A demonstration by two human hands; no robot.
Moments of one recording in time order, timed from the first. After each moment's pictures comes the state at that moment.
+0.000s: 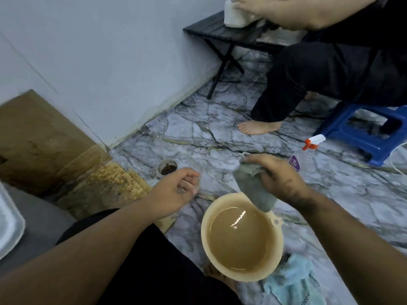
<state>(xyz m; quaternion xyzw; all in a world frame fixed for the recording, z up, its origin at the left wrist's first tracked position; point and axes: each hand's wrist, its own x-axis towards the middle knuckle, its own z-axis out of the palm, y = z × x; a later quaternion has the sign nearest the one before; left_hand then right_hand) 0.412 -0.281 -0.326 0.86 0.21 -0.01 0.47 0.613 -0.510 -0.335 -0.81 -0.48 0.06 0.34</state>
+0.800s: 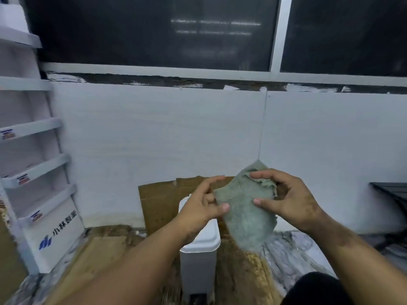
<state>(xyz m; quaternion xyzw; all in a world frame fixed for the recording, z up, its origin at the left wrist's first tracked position) 0.077 -0.243 -0.118 0.61 0.24 0.47 0.59 0.307 -0.296 -0.064 -0.38 -0.69 0.31 0.54</state>
